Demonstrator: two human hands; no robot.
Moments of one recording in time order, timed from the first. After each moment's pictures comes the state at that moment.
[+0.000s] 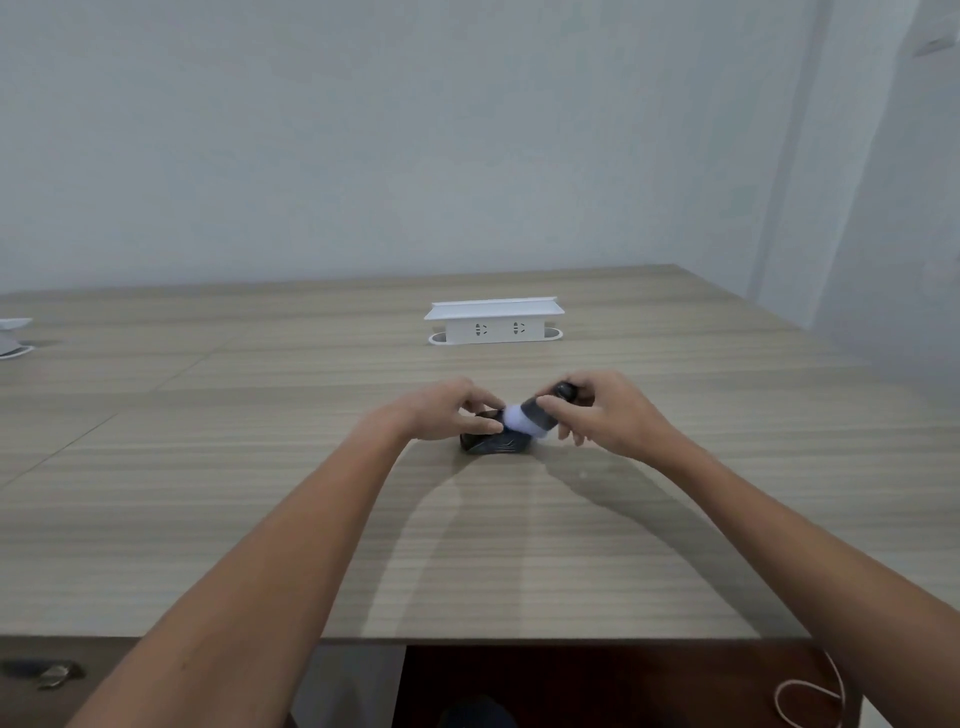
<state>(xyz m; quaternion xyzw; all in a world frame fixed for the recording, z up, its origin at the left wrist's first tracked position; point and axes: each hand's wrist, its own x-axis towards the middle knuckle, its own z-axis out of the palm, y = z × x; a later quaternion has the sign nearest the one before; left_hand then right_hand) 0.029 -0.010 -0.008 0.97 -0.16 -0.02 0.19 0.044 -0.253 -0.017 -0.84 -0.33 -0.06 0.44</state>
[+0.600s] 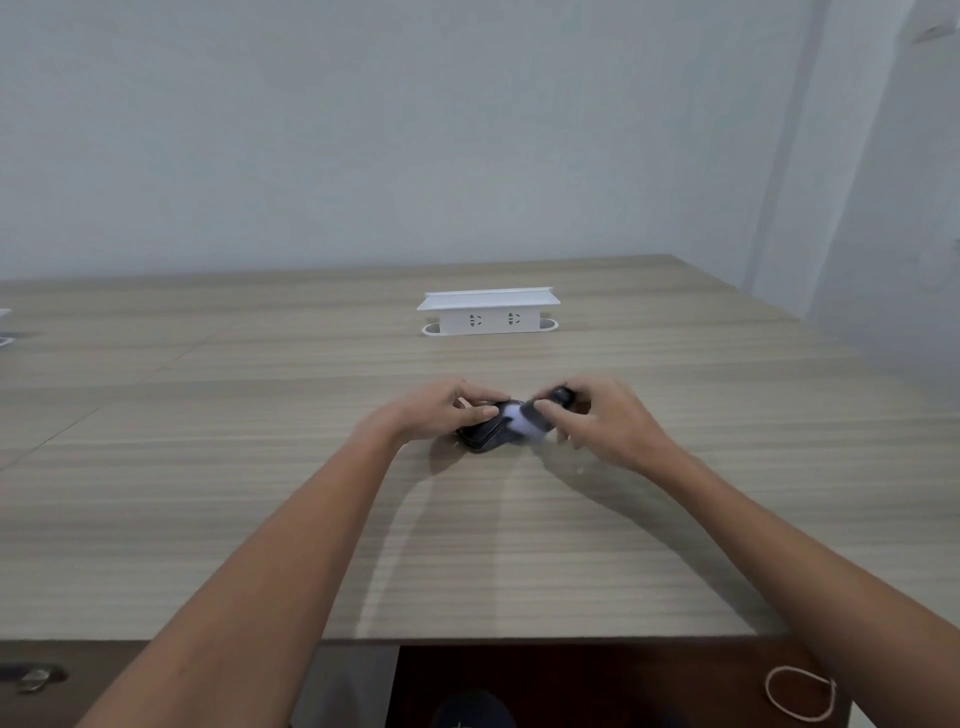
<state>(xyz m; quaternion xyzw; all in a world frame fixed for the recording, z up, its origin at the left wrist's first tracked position) 0.042 -0.002 -0.034 0.95 -0.13 -0.04 0.29 0.047 -0.251 -0.036 -0.85 -0.30 -0.08 0.43</state>
